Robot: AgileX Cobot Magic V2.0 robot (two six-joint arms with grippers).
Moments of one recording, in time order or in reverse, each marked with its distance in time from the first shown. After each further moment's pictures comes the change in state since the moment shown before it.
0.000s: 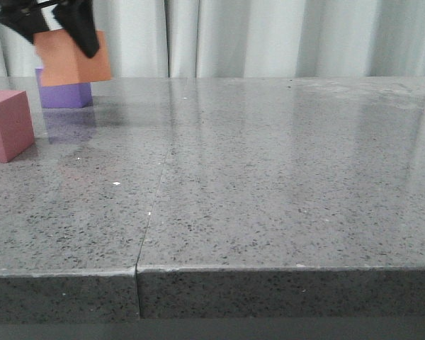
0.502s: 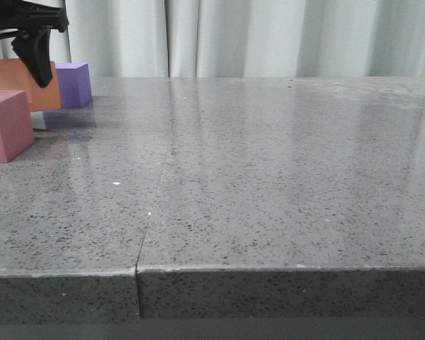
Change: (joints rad) left arm 0.036 -0.026 0.139 0.196 -0.052 -0.243; right arm 0.000 0.000 0.000 0.000 0.000 0.000
